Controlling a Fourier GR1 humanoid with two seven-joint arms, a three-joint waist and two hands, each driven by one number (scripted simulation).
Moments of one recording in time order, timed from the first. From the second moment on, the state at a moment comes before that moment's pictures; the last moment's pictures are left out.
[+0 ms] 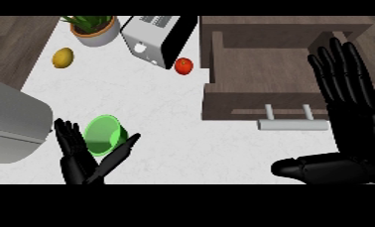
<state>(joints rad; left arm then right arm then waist) 0.17 0.00 -0.15 -1.45 0.34 0.76 -0.60 -0.10 -0.07 -0.02 -2.06 -0.11 0.09 0.15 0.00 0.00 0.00</state>
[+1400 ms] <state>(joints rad) 0.02 0.01 0.03 -0.99 0.53 0.51 -0.91 -0.09 -0.07 -0.03 -2.10 -0.13 0.10 0.18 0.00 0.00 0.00</state>
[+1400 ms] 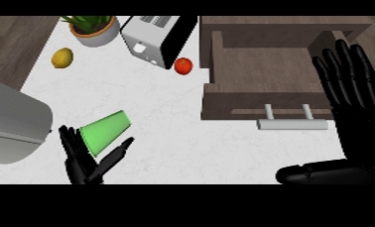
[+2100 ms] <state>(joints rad) -0.09 0.01 0.11 -0.80 0.60 0.32 -0.99 -0.08 -0.08 -0.05 -2.09 -0.16 0.13 0.16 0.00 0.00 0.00</state>
